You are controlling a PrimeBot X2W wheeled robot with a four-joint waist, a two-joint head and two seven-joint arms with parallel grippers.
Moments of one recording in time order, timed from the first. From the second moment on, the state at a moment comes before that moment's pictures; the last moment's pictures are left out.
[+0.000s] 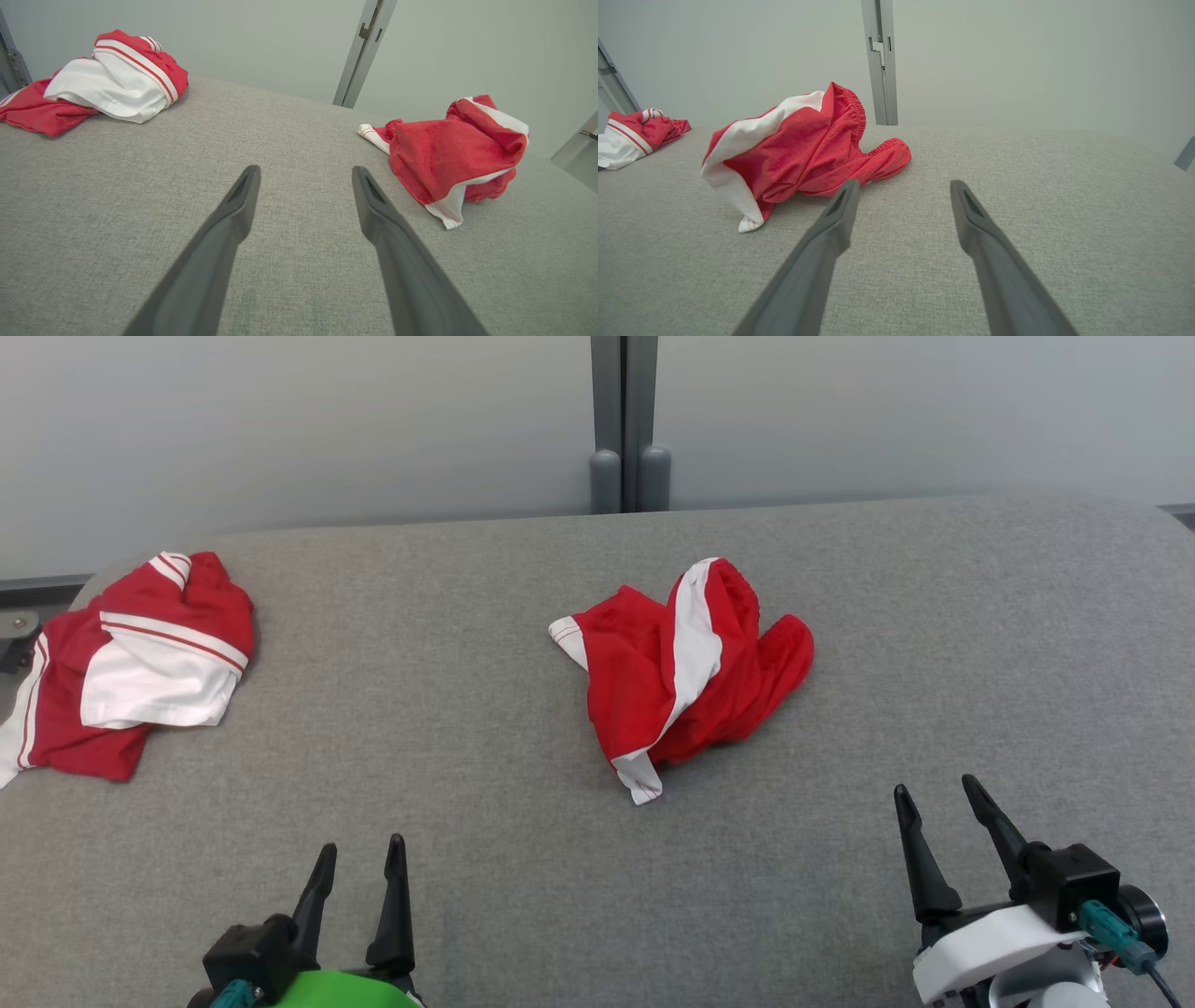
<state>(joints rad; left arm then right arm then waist) 0.03 0.05 -0.13 0.28 -0.36 -0.12 -0.26 -0.01 -0.05 -0.01 0.20 0.12 0.13 -0.26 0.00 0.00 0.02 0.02</state>
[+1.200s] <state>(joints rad) -0.39 0.06 -0.52 0.63 -0.36 -0.13 -0.26 -0.16 -0.05 0.01 0.16 0.15 0.13 -0.26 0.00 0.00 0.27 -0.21</state>
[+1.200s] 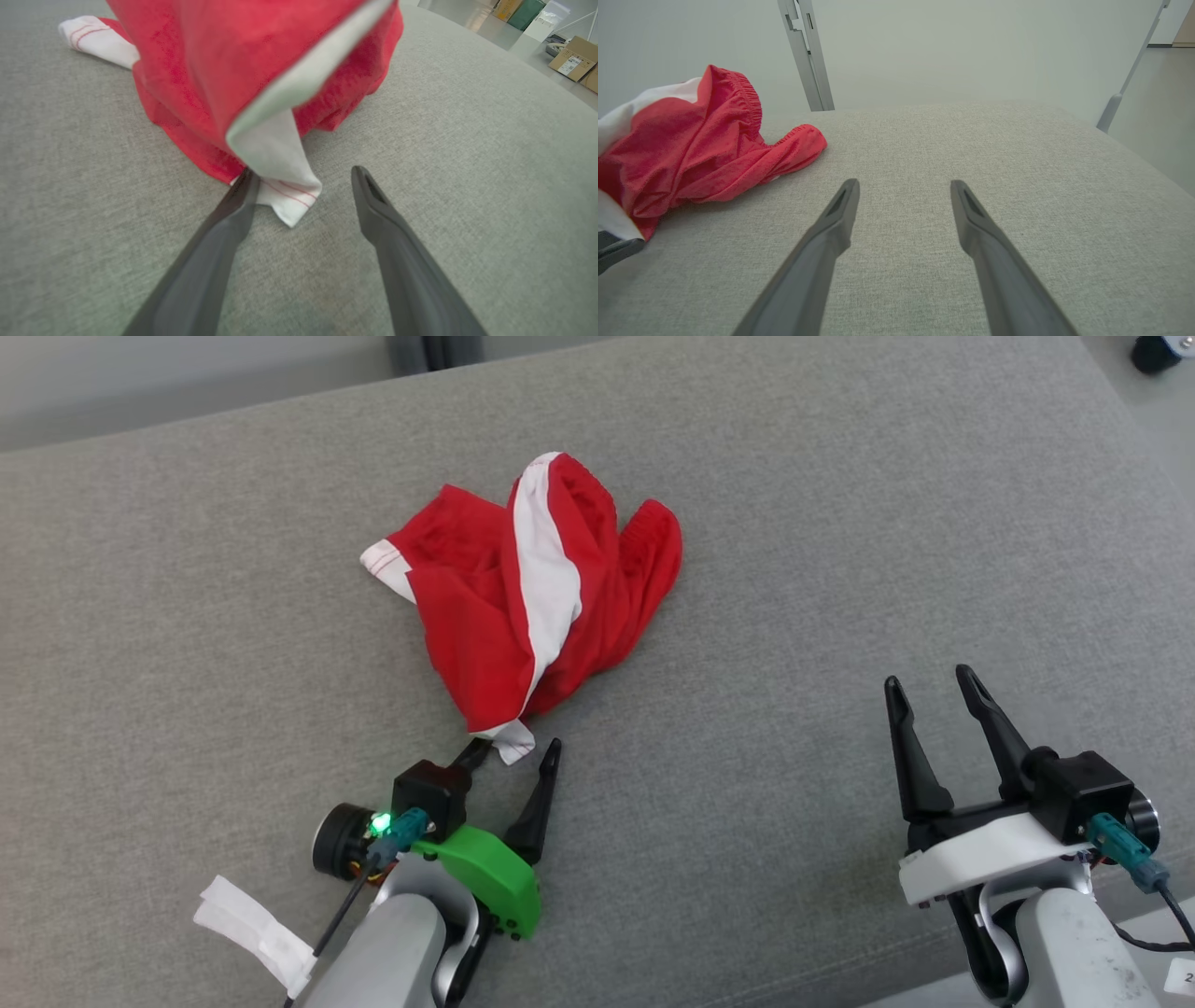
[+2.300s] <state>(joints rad) -0.27 0.25 -0.28 0.53 -0.25 -0.08 -0.26 -0.11 -0.05 -0.01 0.17 0.14 0.13 -0.26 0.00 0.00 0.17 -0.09</state>
